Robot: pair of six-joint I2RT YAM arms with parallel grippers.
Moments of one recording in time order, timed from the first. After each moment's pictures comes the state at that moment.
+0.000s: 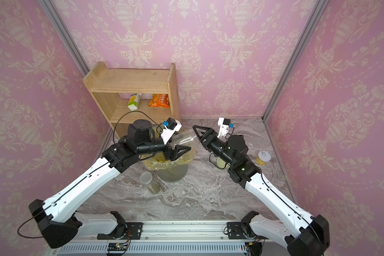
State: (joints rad) left arm -0.68 1.30 1.39 -0.45 0.43 0.04; right arm 0.56 1.07 0.94 0.21 -0.19 1.20
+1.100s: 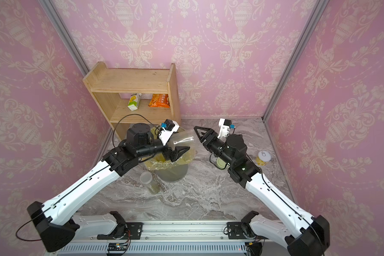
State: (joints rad) left arm -0.67 1.25 1.29 -0.35 0.32 0.05; right arm 0.55 1.07 0.95 0.14 -0.15 1.18
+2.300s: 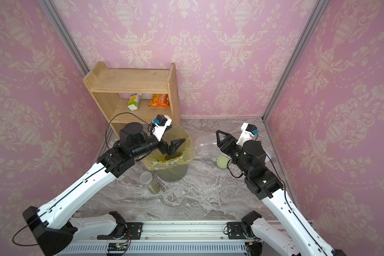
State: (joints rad) left arm -0.64 1.22 1.27 -0.27 0.22 0.04; right arm 0.46 0.83 0.97 -0.28 0.12 0.86
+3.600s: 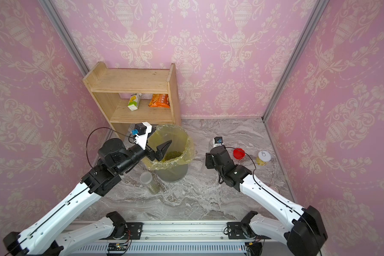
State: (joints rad) left arm -0.64 0.93 1.02 -0.13 0.07 0.01; right arm 0.62 1.12 0.79 -0.29 0.35 0.41
